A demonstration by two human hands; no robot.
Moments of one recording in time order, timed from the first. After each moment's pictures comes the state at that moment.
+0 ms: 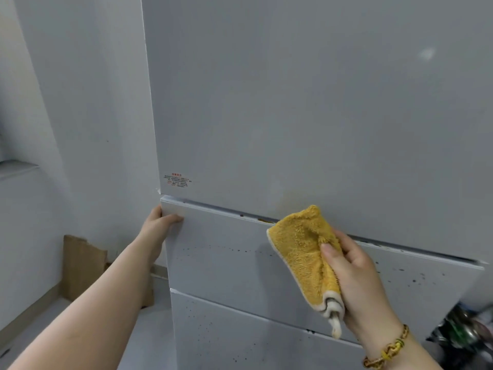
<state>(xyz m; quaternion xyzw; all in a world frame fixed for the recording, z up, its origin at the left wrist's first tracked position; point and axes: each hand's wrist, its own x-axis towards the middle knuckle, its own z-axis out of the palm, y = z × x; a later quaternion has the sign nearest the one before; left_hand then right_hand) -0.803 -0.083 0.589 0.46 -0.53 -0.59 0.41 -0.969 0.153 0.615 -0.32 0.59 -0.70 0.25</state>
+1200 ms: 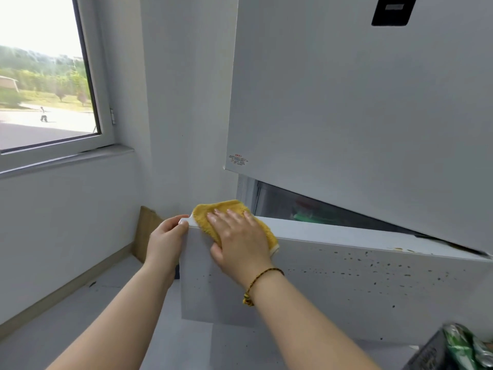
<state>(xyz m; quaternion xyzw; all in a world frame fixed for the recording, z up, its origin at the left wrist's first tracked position) -0.696 0.097 0.587 0.49 -0.43 -0.51 0.56 -0.817 0.140 0.607 -0.77 0.60 -0.17 -0.11</state>
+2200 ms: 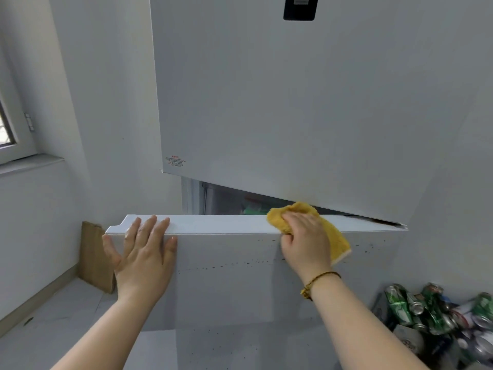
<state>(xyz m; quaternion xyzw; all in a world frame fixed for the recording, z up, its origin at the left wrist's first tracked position) -0.757 0.103 0.558 0.54 -0.74 0.04 0.40 -0.985 0.199 0.597 -0.53 0.77 -0.30 -0.19</state>
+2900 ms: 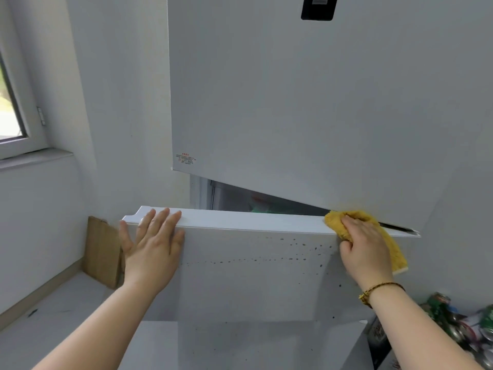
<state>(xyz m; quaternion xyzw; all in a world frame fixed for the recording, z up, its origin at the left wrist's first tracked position) -0.754 0.093 0.562 0.52 -0.76 0.05 0.38 -1.046 0.238 0.593 -0.48 0.82 -0.25 -0.17</state>
